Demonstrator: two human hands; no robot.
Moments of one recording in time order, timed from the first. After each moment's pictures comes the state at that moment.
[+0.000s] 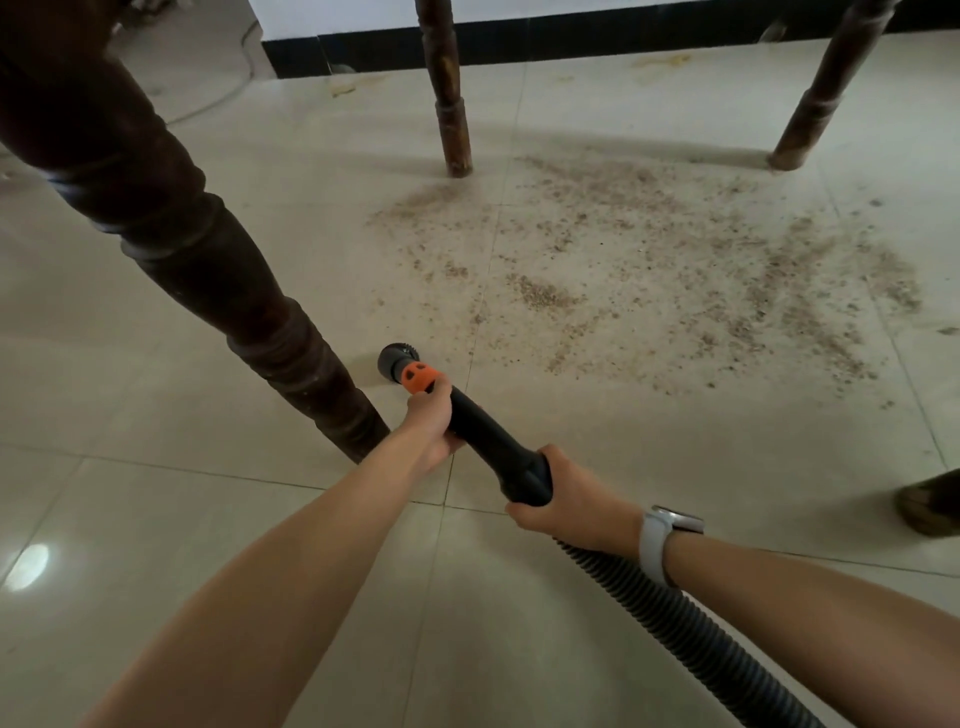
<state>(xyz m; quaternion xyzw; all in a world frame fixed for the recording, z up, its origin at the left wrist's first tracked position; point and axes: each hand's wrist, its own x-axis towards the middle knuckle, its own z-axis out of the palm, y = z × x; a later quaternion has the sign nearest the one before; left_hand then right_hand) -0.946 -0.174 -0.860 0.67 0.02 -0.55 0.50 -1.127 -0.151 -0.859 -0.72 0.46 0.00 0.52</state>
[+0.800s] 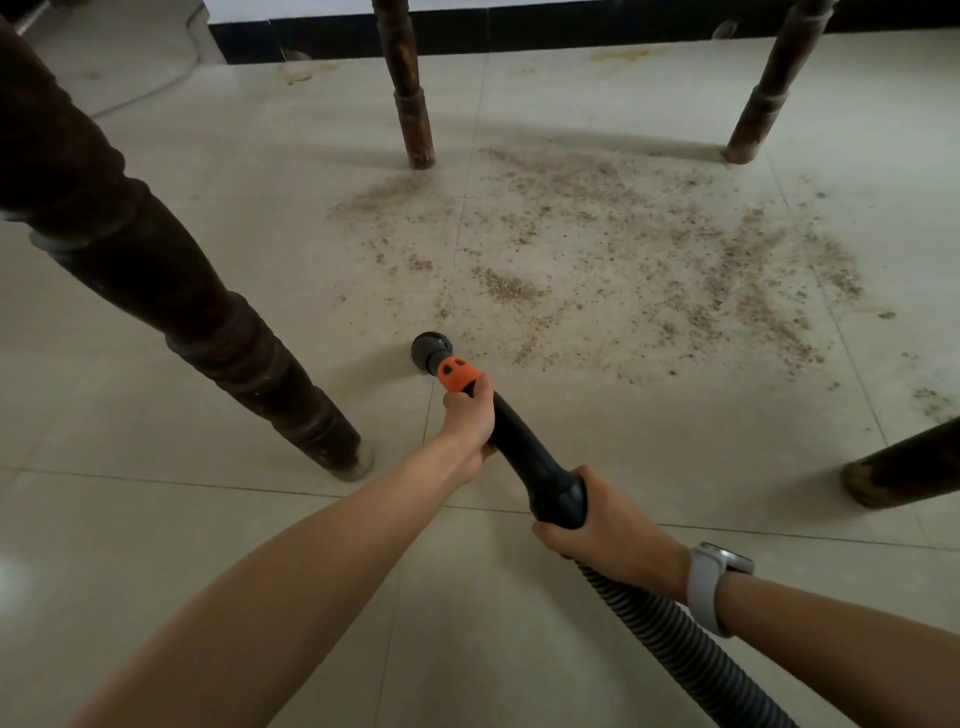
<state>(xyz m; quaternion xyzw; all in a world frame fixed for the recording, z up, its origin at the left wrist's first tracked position) -1.014 -0.184 -0.865 0.70 -0.06 -0.57 0.42 -1.183 -0.128 -0.852 -0.68 0.52 -0.04 0.52</state>
